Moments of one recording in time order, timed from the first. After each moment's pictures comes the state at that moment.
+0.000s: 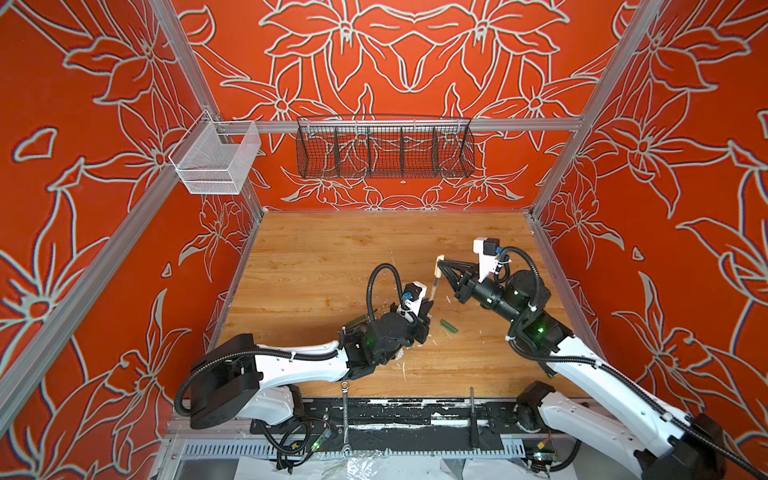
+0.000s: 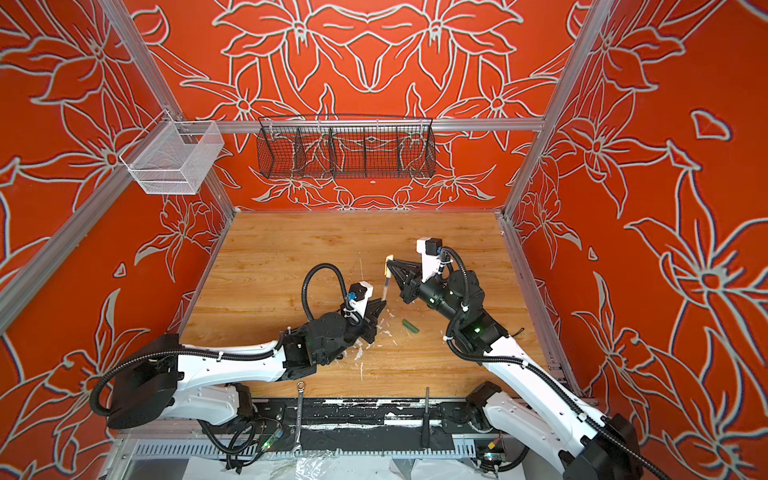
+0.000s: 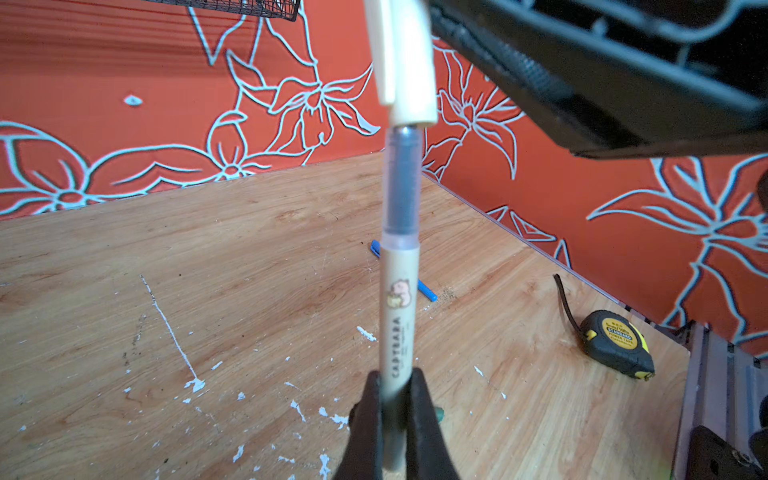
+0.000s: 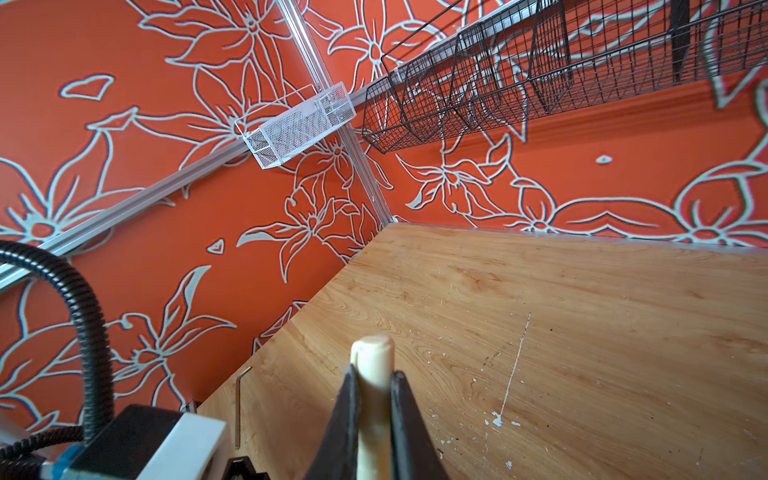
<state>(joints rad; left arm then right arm) -1.09 1.35 0.65 0.52 -0.41 -0.25 0.56 0.89 0.66 0.24 -0.27 0.45</state>
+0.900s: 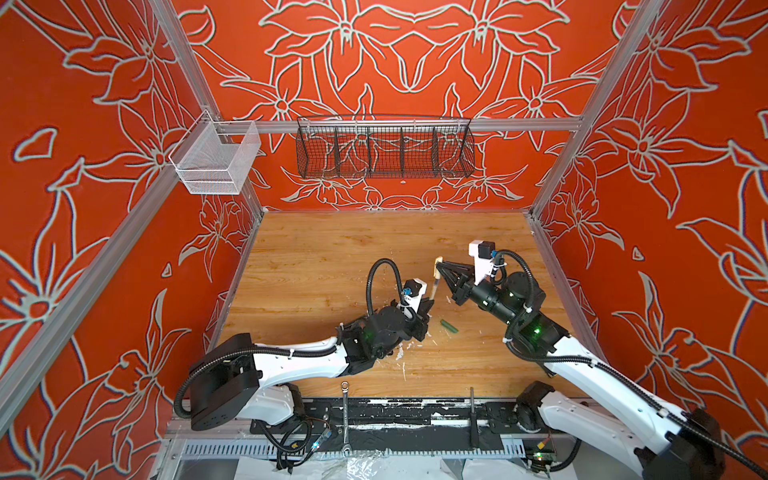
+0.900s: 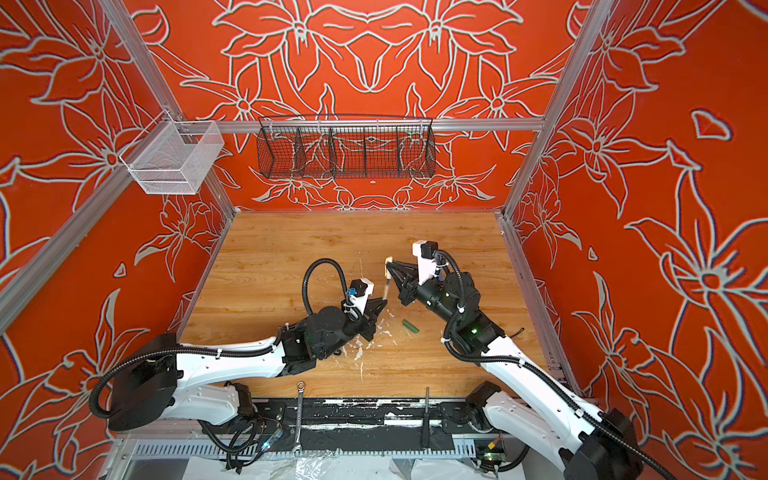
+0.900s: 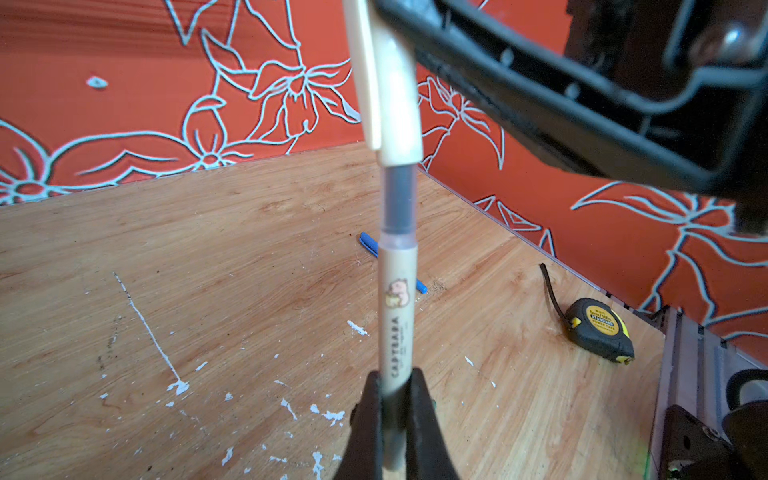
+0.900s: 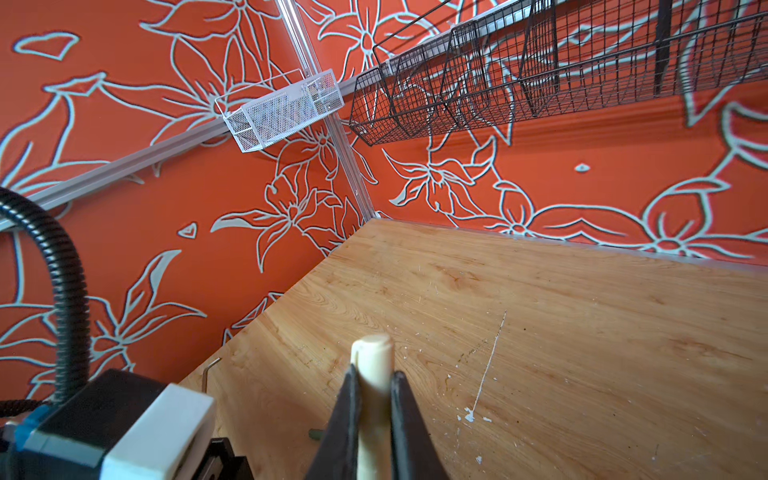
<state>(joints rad) -1.06 1.35 0.67 0.48 -0.32 -0.26 0.58 0.90 0.64 0.24 -0.20 0.36</state>
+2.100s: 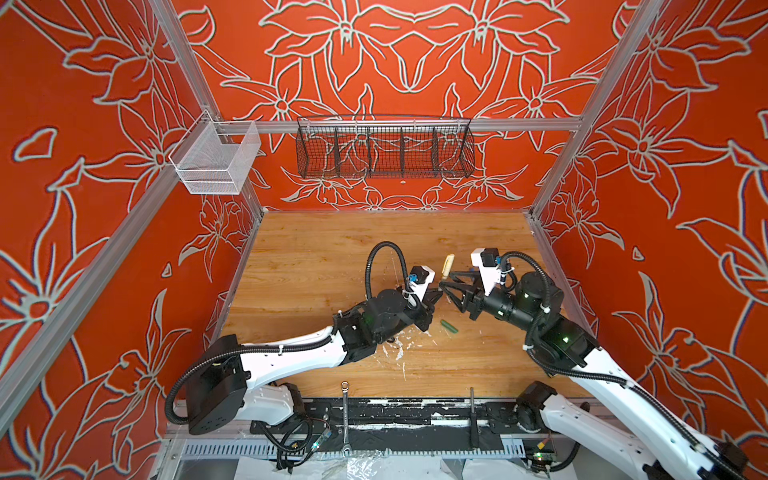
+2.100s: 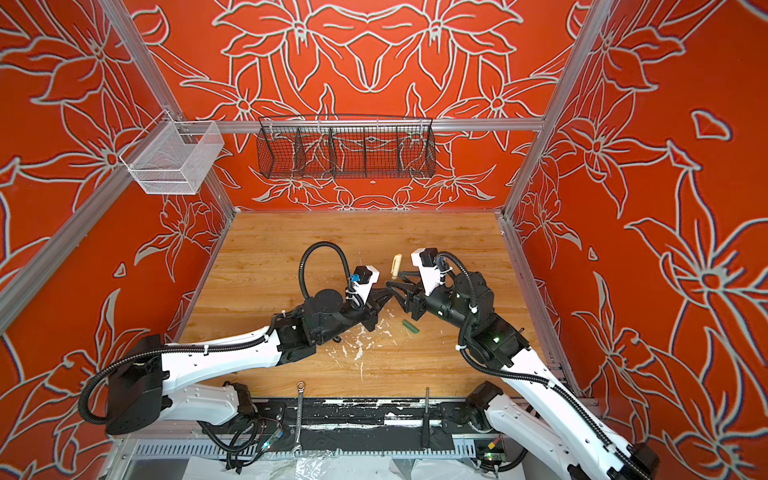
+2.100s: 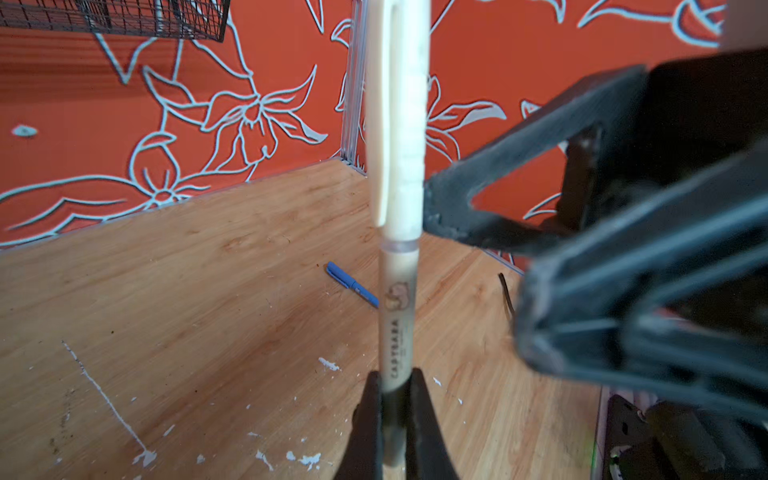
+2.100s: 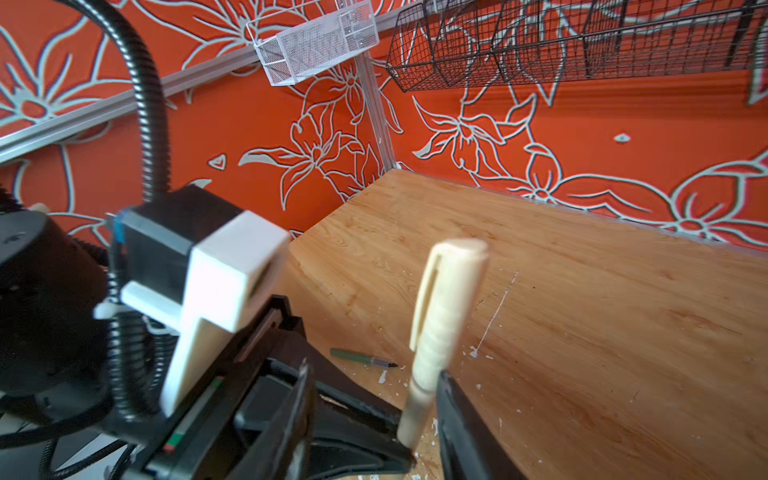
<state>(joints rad) -1.00 1.32 0.81 0.34 -0.13 -0.21 0.58 0.77 0.78 -0.17 -0.34 0.24</state>
